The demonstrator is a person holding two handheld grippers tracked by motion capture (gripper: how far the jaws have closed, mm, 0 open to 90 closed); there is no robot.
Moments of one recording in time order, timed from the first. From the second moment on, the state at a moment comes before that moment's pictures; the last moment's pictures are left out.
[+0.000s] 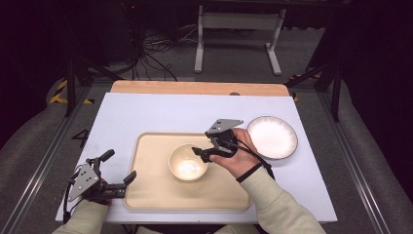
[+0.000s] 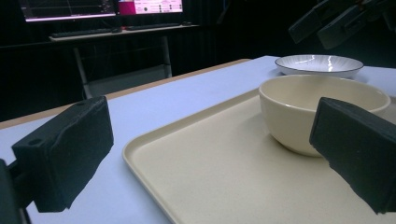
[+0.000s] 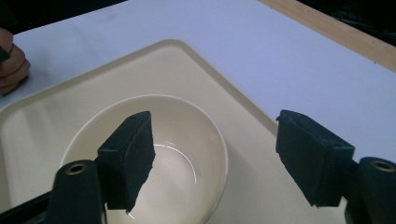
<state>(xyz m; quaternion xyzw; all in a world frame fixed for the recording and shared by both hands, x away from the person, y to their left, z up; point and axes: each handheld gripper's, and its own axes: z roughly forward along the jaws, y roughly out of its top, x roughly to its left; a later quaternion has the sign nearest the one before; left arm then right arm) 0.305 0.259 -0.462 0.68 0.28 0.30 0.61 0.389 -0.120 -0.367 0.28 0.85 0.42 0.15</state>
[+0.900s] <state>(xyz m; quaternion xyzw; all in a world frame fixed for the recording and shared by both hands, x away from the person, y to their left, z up) 0.305 0.259 -0.462 0.68 0.28 0.30 0.60 0.372 -0.166 -0.363 0.24 0.81 0.51 0.16</state>
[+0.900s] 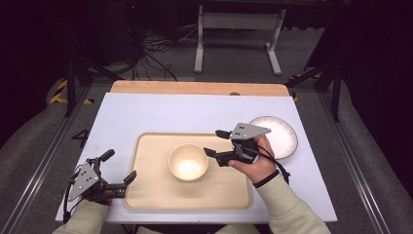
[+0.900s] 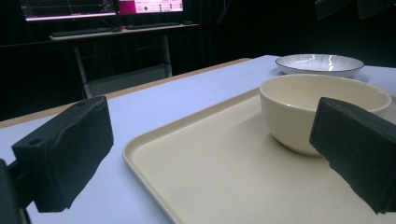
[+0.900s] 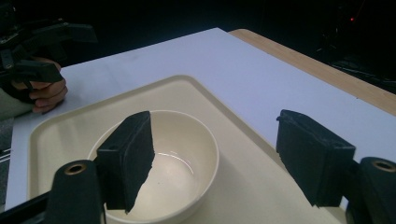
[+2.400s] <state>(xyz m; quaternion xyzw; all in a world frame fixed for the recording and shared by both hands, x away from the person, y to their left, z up) 0.305 0.259 -0.462 0.68 0.28 0.30 0.60 0.335 -0.266 -0.393 0.27 0.75 0.54 0.28</state>
